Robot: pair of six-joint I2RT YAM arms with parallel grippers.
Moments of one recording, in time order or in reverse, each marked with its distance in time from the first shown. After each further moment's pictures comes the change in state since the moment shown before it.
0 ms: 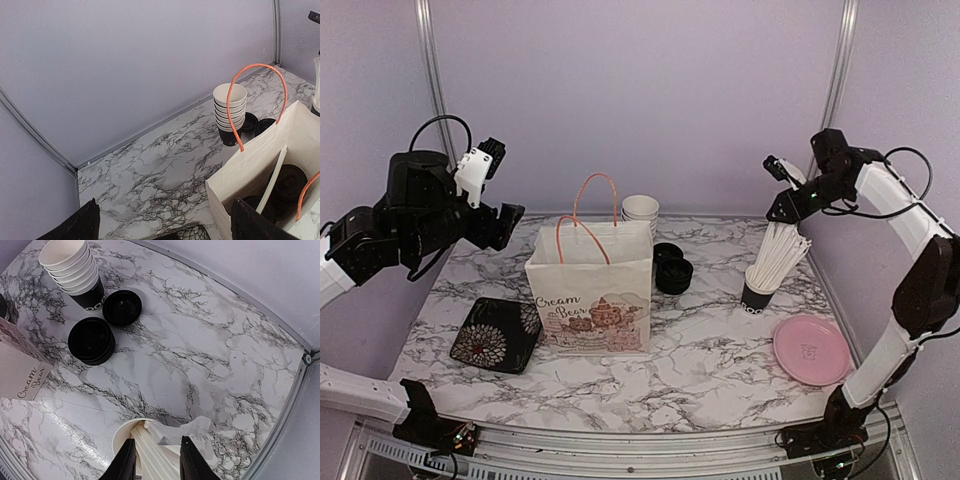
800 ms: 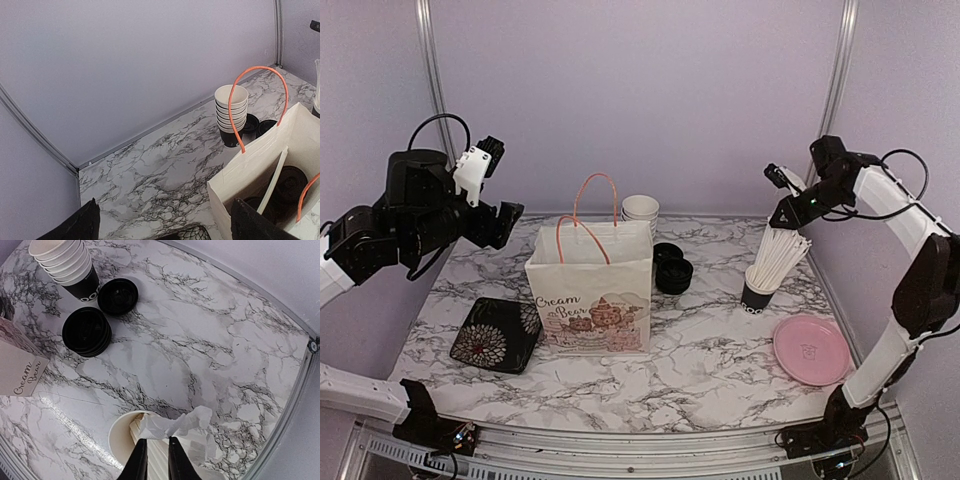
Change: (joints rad) left arm 0.000 0.000 0.005 -0.001 -0.007 0.000; right arm -0.014 0.004 -0.044 0.000 0.014 0.007
